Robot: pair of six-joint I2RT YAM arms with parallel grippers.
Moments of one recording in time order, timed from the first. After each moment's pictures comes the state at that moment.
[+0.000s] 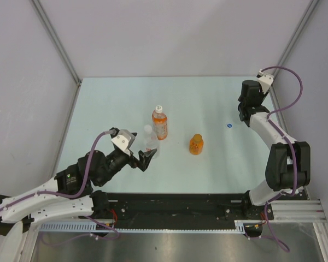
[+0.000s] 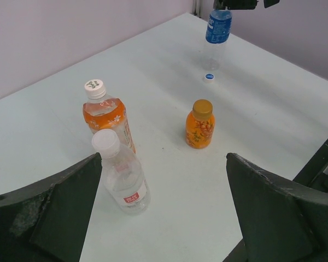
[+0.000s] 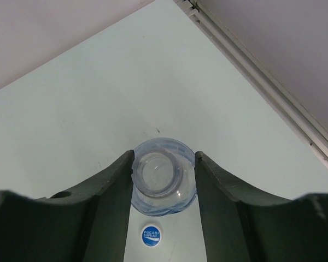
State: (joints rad) left arm -1.22 0.60 0.81 -0.30 -0.50 -0.03; right arm 0.09 1.57 1.14 0.00 0.59 0.34
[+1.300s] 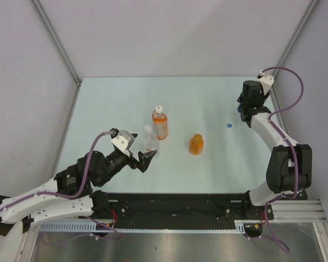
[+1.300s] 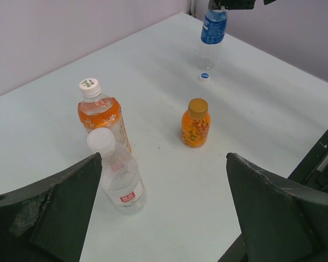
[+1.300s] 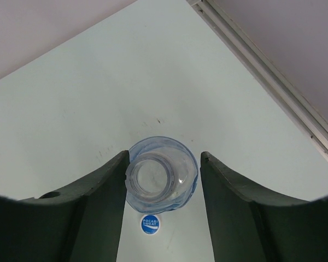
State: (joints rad) left arm -1.22 0.58 0.80 -0.30 -0.48 -0.04; right arm 0.09 1.54 1.14 -0.06 0.56 0.36
